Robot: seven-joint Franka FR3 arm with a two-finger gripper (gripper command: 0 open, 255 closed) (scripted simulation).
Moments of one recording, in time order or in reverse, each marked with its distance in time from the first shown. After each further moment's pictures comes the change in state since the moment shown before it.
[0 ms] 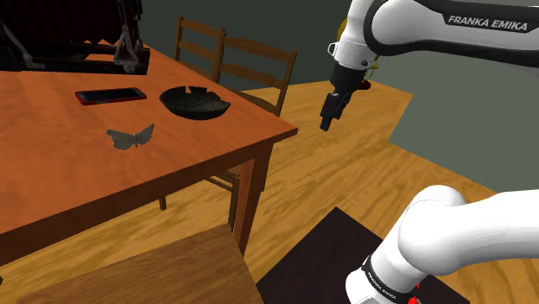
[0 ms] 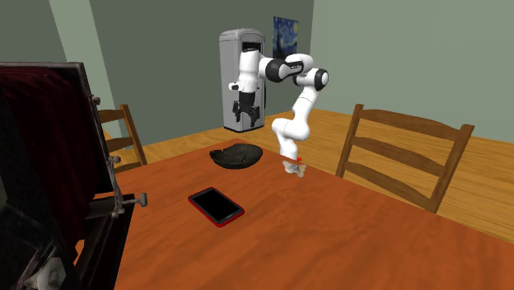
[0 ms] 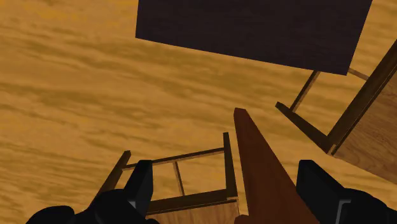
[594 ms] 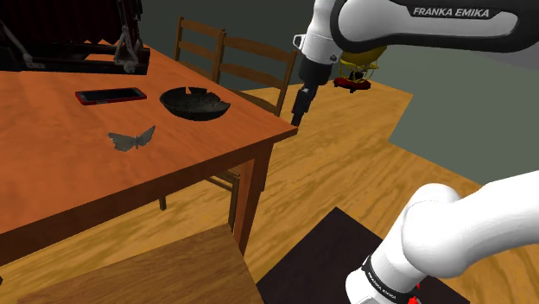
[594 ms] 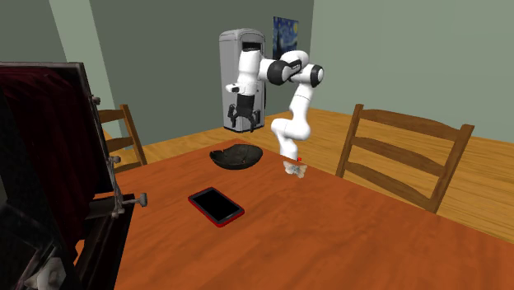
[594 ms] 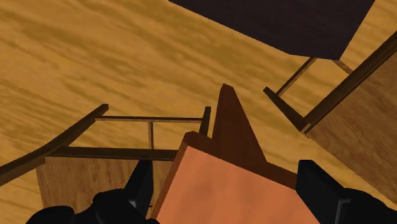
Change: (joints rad) arm 0.093 0.169 0.047 0.096 0.025 0.122 -0.088
